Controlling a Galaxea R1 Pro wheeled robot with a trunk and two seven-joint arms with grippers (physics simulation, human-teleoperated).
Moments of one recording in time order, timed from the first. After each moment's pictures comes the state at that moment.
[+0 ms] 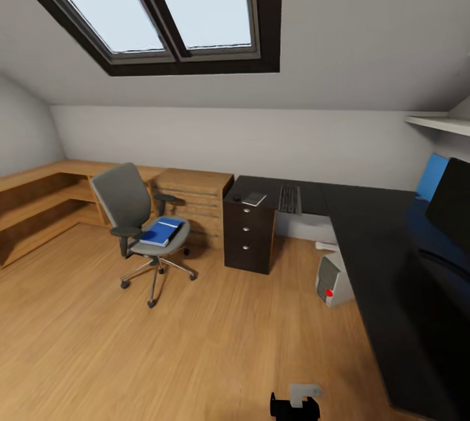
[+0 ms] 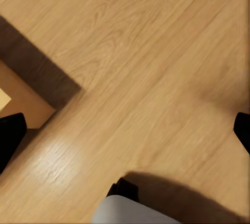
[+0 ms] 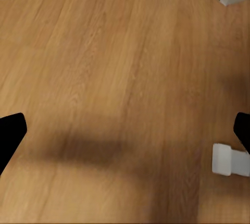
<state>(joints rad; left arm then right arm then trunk) -0.01 0.16 -0.29 -0.53 0.73 -0.18 0.21 -0.44 0.13 0.80 -0.12 -0.71 -0.34 -0.31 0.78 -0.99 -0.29</state>
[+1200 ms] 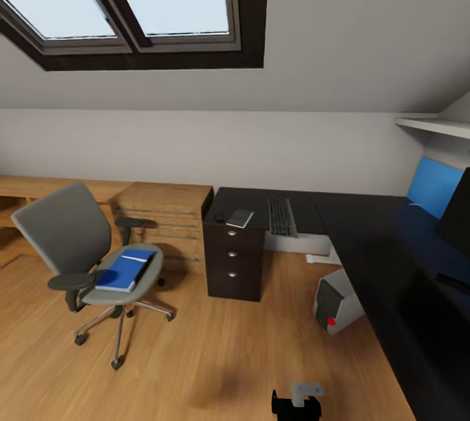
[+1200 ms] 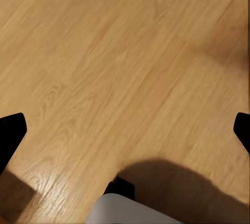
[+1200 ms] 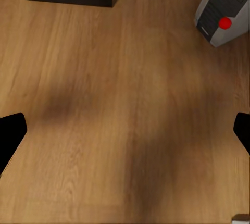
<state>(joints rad) -0.01 0.16 -0.29 -0.53 0.73 -0.18 0.20 -0.43 0.13 0.80 -0.11 -0.71 -0.38 -0.31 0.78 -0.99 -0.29</state>
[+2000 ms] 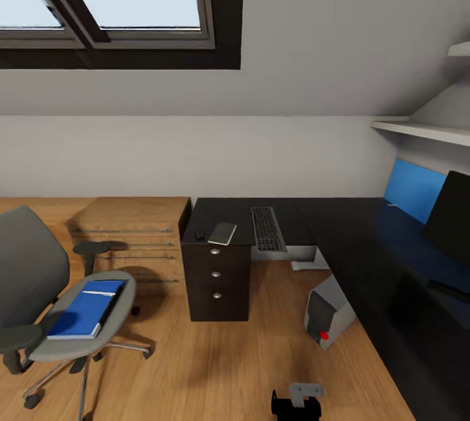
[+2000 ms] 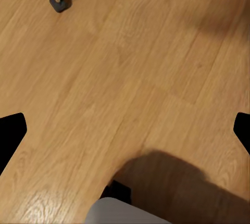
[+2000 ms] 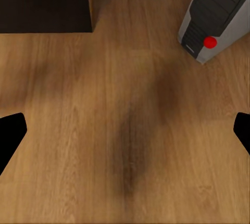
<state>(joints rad) -0.01 0.15 -0.30 -0.53 0.73 -0.18 0.20 -0.43 0.13 0.80 -0.11 -0.70 -0.38 -0.31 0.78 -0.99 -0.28</state>
